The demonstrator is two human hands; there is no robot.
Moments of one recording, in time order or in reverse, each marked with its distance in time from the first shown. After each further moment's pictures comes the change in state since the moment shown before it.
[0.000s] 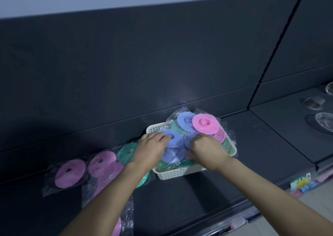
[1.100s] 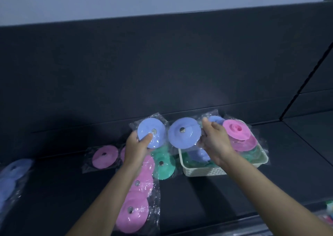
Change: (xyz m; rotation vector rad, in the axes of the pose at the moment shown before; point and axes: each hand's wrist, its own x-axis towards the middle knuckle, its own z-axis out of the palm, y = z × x) left_hand -0.074 -0.049 -0.046 -1.319 0.442 -1.021; right_hand 0.035 -0.079 -0.029 1.668 0.236 0.567
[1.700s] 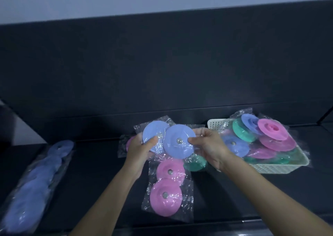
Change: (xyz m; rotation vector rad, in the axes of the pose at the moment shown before) left_hand -0.023 -0.001 -0.105 -0.084 -0.081 0.009; right_hand -0.031 0.038 0.091 -0.055 -0.276 0.207
